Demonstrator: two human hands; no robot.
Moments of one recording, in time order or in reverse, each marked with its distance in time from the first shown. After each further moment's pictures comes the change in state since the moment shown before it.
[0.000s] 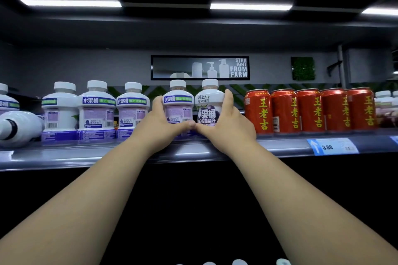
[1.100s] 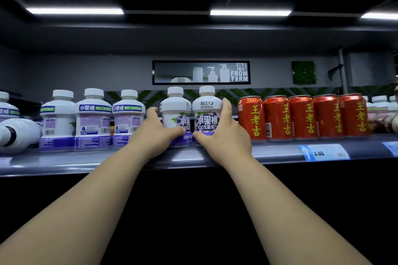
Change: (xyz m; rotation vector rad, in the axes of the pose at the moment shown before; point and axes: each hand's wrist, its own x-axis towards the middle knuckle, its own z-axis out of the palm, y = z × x) left_hand 0.001 0.011 0.008 0.076 0.011 -0.138; right_hand -0.011 0.012 -0.001 0.044 0.074 -0.004
